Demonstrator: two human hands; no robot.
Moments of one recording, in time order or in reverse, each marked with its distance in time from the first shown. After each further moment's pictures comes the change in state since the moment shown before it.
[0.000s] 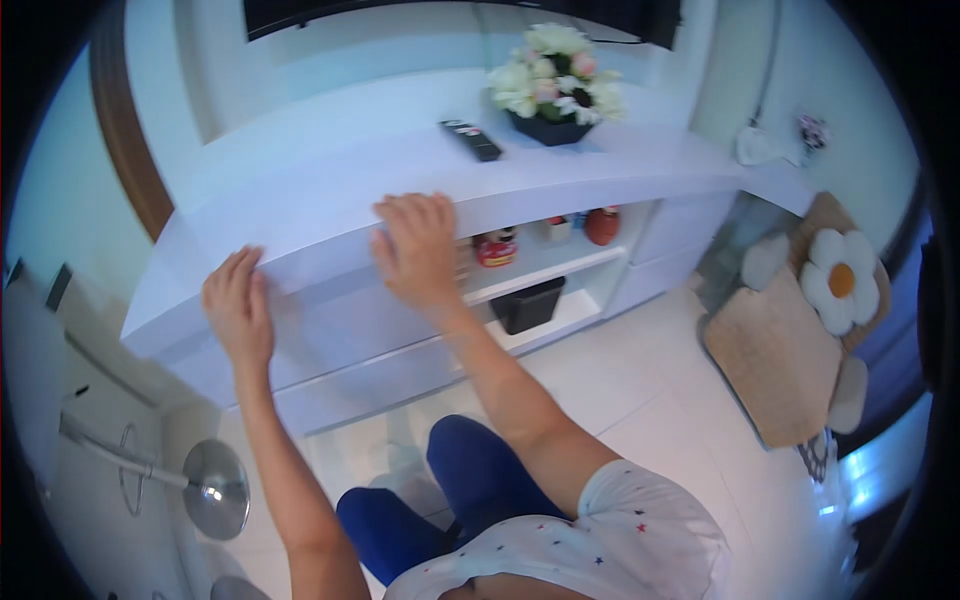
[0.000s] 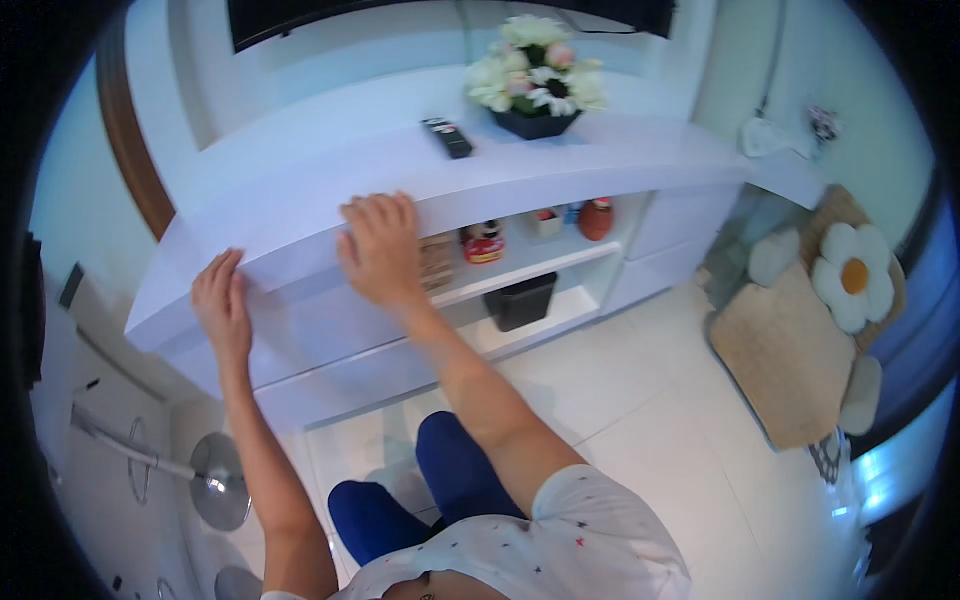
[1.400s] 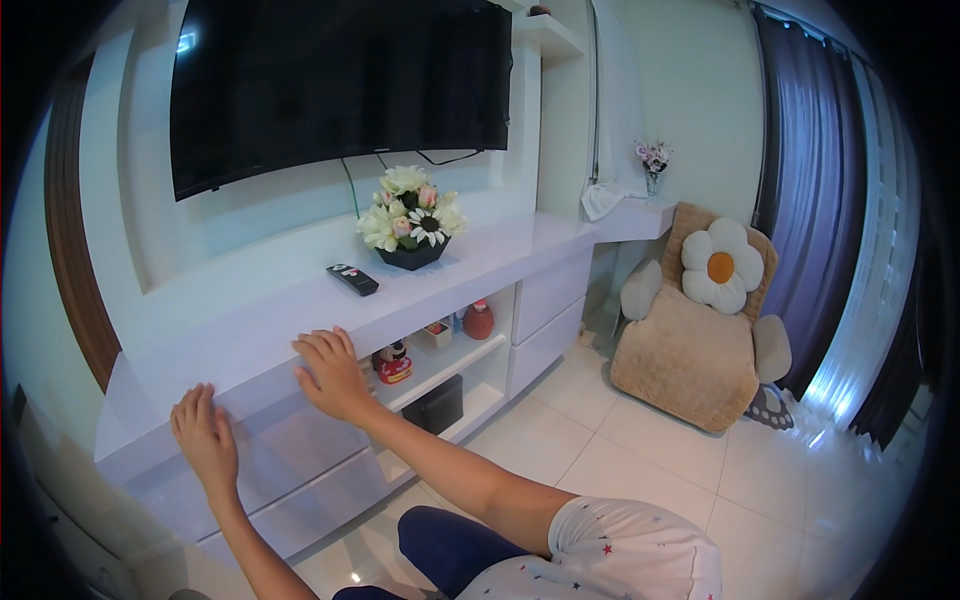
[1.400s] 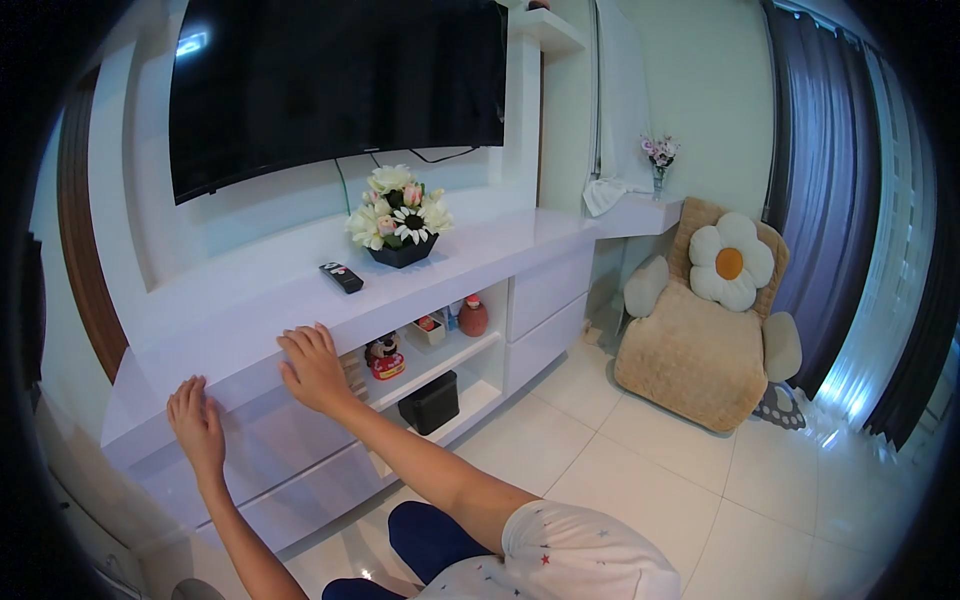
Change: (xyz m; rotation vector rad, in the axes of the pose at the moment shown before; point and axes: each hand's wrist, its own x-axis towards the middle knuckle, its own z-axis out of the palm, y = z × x) left_hand -0.006 0.003 -0.014 -0.036 0.005 0.016; right_hand 0.003 -0.021 -0.022 -0.013 -0.114 0.008
